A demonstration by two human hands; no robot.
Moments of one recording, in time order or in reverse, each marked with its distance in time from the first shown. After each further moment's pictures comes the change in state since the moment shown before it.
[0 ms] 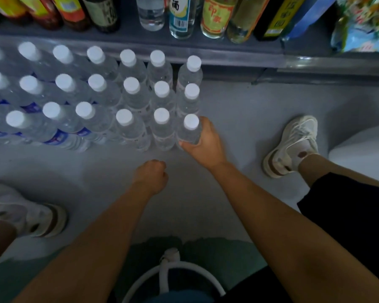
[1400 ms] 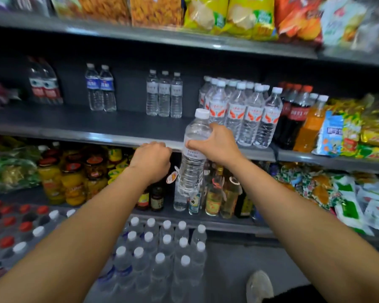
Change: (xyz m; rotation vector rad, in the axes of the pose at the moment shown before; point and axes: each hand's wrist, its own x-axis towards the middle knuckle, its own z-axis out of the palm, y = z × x) left_hand -0.222 0.042 -0.391 0.463 1.087 0.141; right_hand -0.063 -0.371 -0.248 -0.025 0.332 -0.610
